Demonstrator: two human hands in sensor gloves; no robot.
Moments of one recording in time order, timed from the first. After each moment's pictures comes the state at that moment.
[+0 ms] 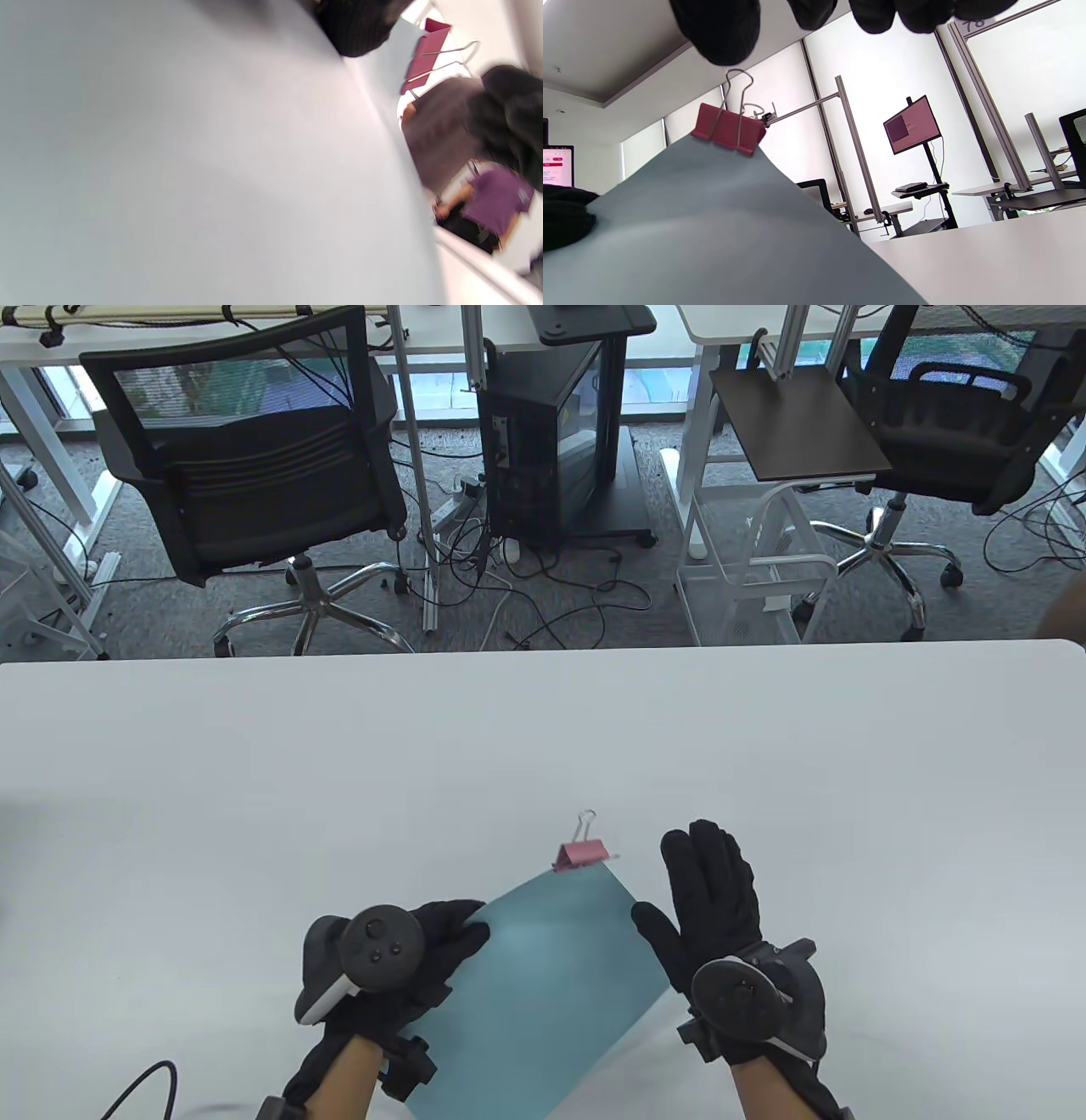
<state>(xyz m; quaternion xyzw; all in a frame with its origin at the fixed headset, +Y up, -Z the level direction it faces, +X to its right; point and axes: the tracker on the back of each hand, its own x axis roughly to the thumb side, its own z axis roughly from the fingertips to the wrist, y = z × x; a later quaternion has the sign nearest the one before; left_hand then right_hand) -0.194 -0.720 -0.263 -0.07 -0.14 0.33 0.93 0.147 -0.682 -0.228 0.17 -0.20 0.95 0.18</state>
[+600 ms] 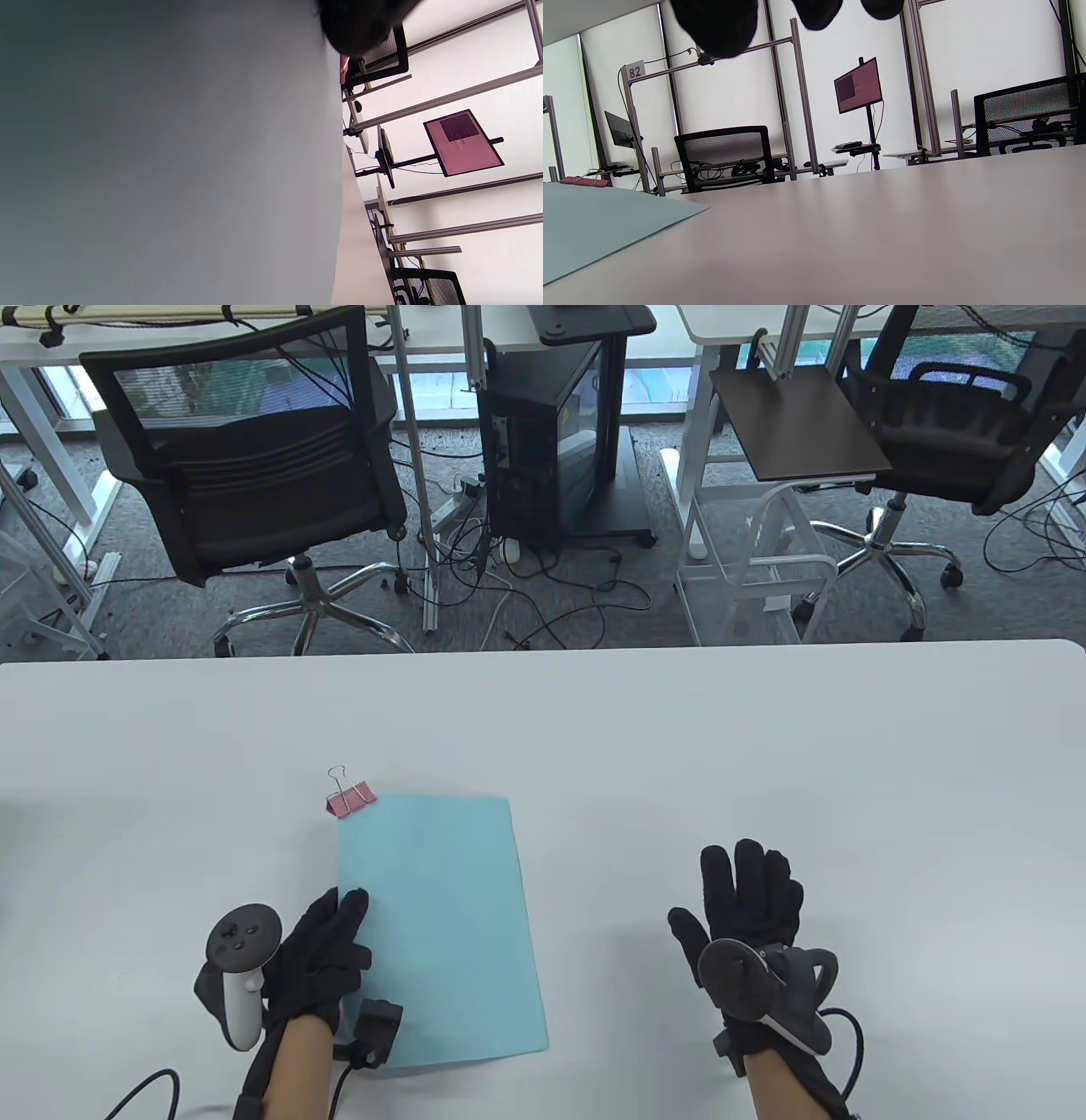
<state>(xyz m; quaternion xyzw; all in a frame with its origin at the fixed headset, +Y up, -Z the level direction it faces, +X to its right) -0.291 -0.785 -0.267 -0.09 0.20 0.55 0.81 0.172 -0.725 -0.242 0.09 -0.12 0.98 0.11</state>
